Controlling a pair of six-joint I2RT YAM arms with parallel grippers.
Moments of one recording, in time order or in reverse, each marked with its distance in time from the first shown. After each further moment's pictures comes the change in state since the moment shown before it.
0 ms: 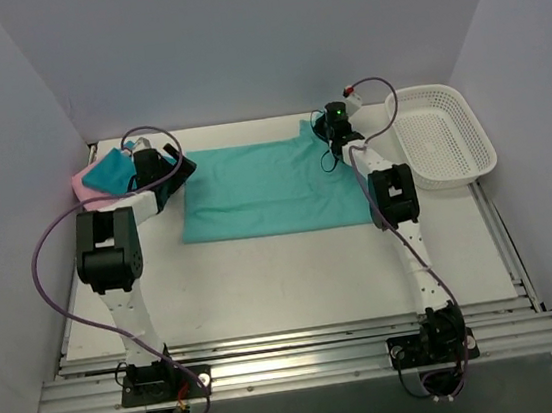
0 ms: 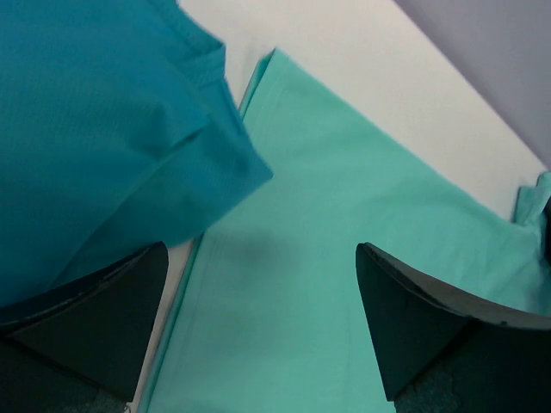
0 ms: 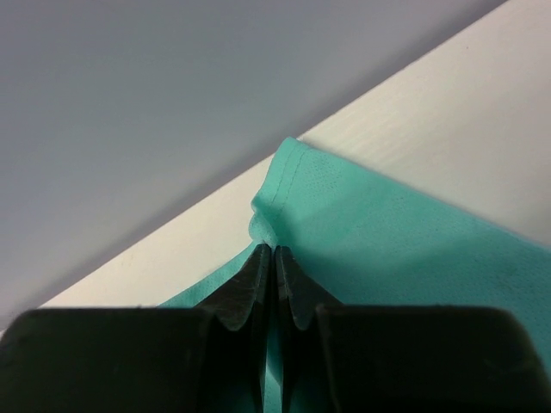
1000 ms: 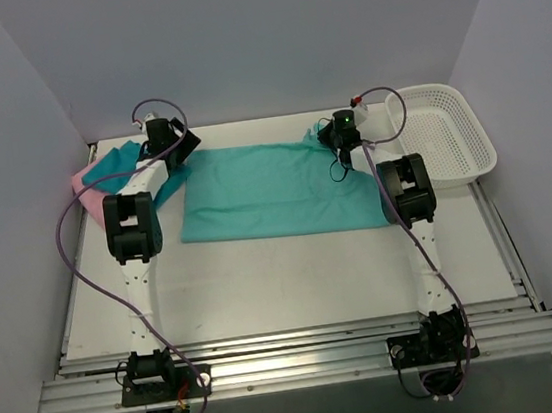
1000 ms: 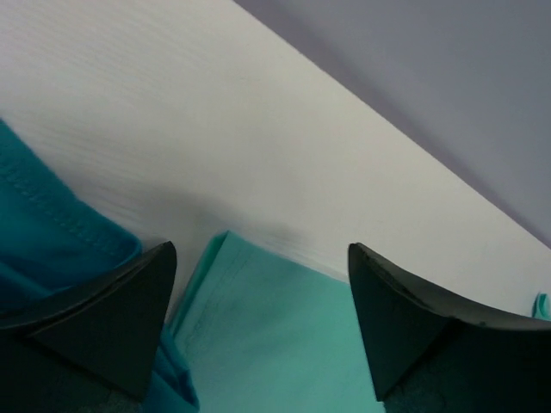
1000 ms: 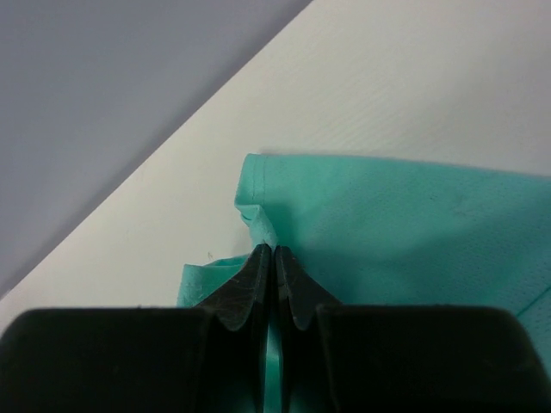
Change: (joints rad) left arm -0.021 0.509 0.823 -0.334 -0.026 -0.034; right arm -0.015 -0.302 -0.518 0.141 -0.096 0.084
